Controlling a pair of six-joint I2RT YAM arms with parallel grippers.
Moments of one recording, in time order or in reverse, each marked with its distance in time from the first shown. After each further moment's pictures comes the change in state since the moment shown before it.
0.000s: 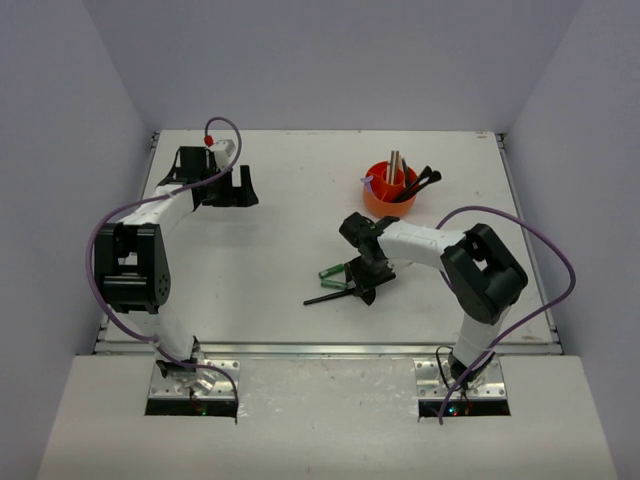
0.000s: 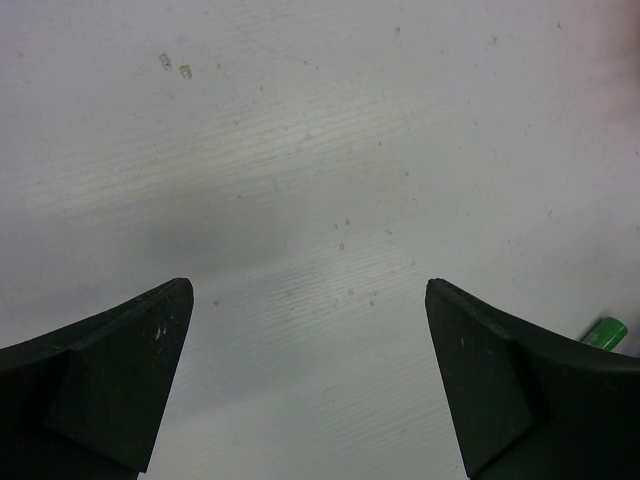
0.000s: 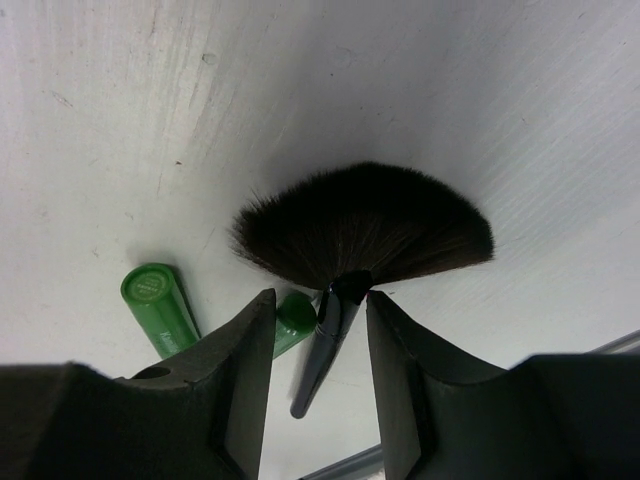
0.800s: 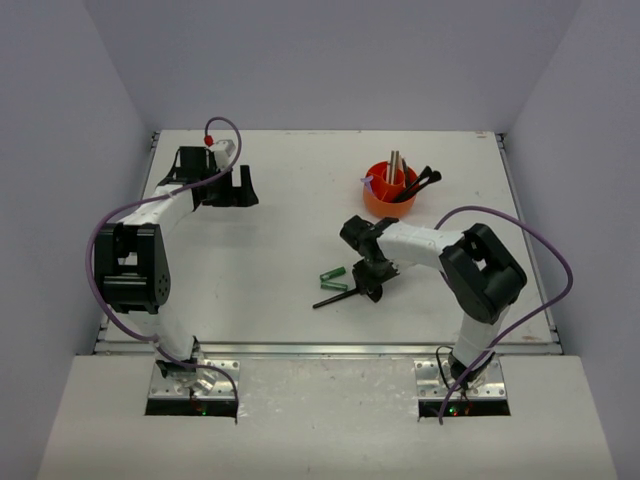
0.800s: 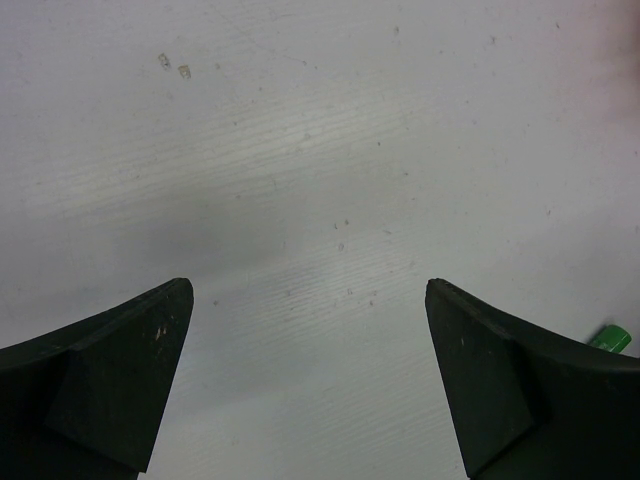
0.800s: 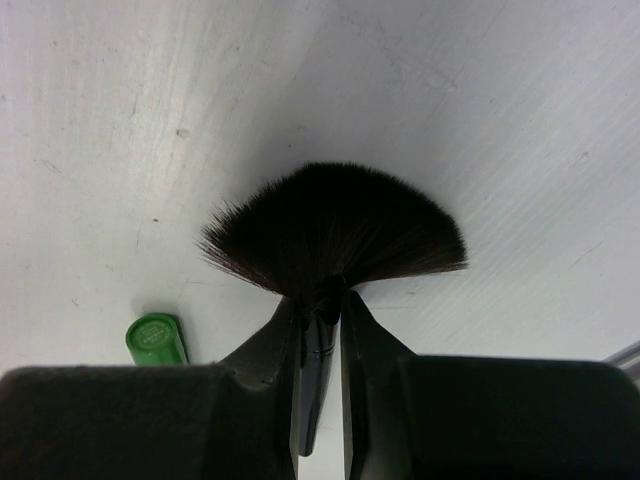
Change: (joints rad) left arm 0.000 -0.001 0.000 0.000 0.002 0.000; right arm -0.001 0.008 -0.009 -0.052 0.097 -0.007
